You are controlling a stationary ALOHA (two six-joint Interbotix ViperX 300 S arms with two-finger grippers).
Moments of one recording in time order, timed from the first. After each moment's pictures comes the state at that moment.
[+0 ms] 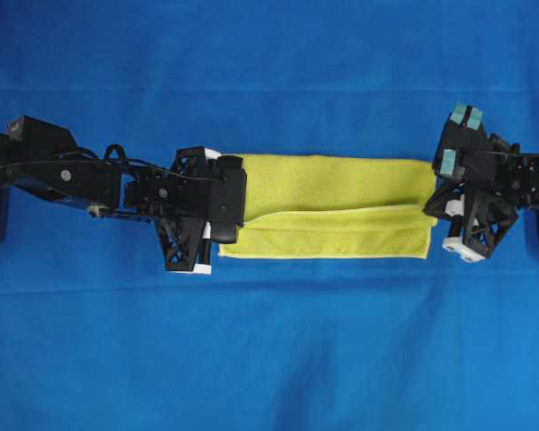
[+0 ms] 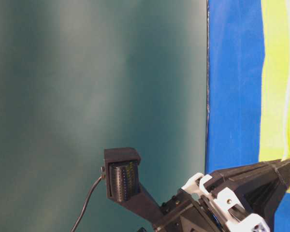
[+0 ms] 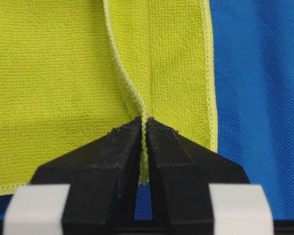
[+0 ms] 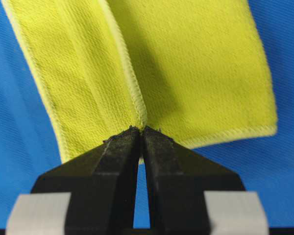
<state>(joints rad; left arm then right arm) -0.02 0.11 0.72 -0.02 -0.11 0.09 -0.03 -0.40 1.14 -0.09 0.23 0.46</state>
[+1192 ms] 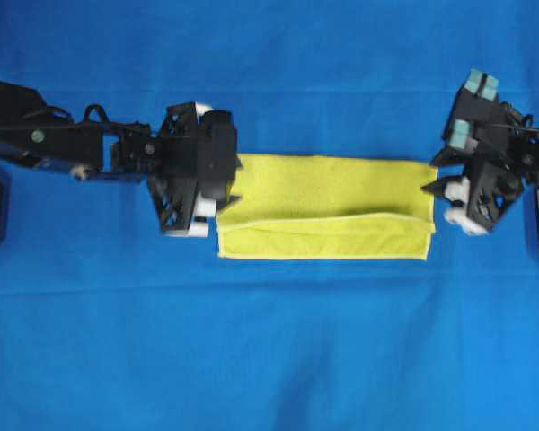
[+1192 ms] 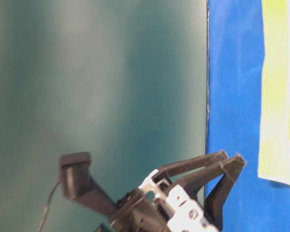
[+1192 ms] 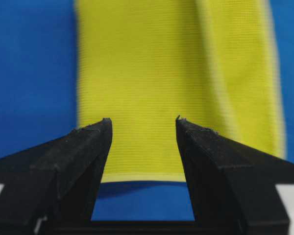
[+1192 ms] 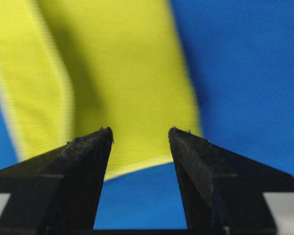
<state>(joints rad) 0.11 0.00 0.70 -0.02 -0.03 0.19 -0.15 -0.49 1.08 -0.23 0.37 0.46</state>
